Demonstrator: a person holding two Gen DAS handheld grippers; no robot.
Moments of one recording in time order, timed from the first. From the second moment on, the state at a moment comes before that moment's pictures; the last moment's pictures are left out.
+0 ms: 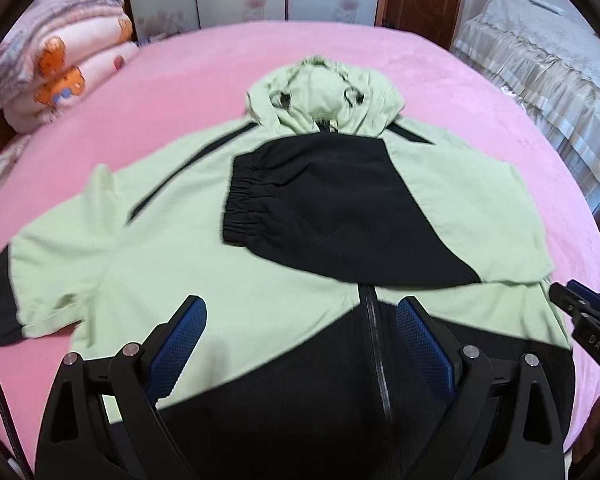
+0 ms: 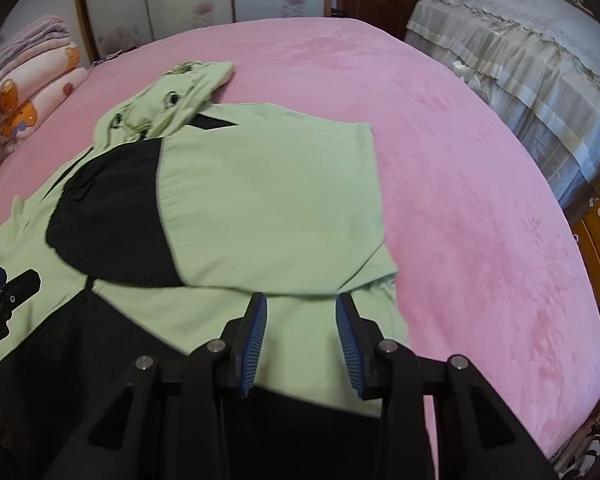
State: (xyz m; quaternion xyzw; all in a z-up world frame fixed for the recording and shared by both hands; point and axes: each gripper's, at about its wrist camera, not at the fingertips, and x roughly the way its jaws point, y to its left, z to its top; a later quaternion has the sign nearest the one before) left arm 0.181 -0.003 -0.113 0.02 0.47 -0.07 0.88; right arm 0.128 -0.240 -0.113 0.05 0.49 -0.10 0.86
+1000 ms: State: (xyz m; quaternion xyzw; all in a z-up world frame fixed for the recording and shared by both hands) left arm 0.102 0.220 -0.004 -0.01 0.41 0.01 0.91; right arm 0.098 0.026 -0.014 -0.04 0.45 0.03 0.89
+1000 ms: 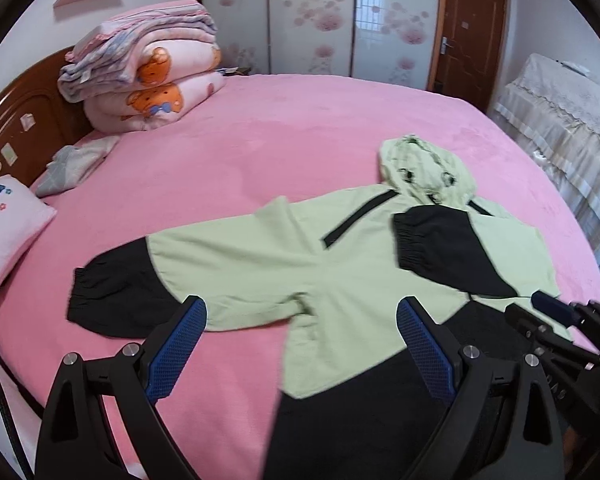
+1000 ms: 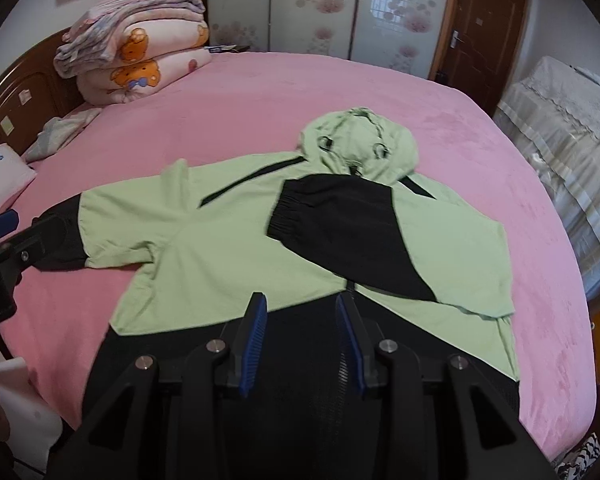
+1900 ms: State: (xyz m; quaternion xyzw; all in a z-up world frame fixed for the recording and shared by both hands) left arm 0.181 0.441 -0.153 -0.18 0.58 0.08 0.79; right arm 0.194 0.174 -0.067 -0.09 0.48 0.09 0.87
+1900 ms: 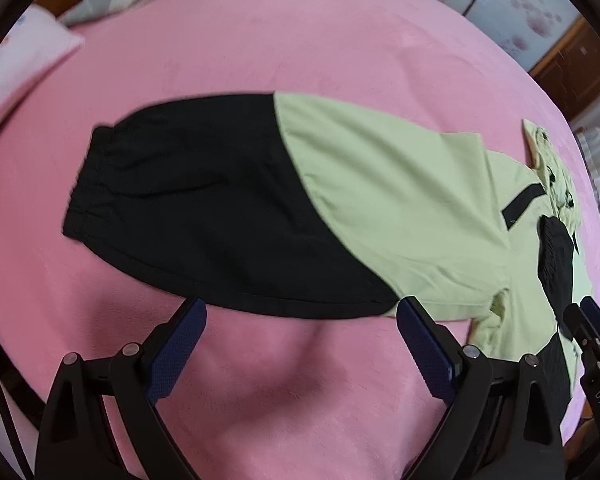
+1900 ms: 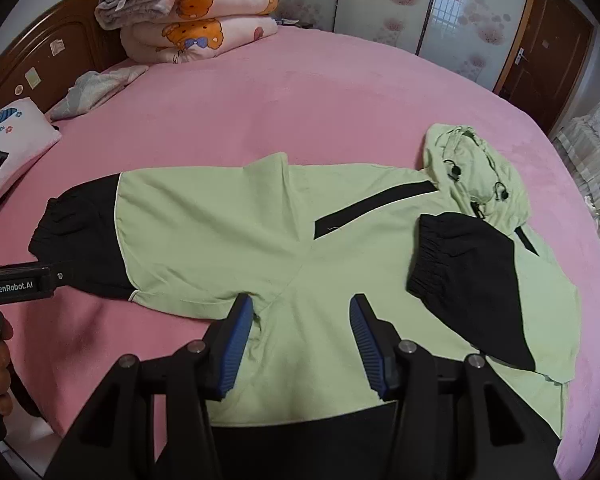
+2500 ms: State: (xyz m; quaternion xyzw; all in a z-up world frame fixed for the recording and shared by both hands) left arm 0.191 0.550 -0.220 -0.33 0.60 0.20 0.70; right arm 0.220 0.204 -0.104 -0.09 0.50 0.13 0.85
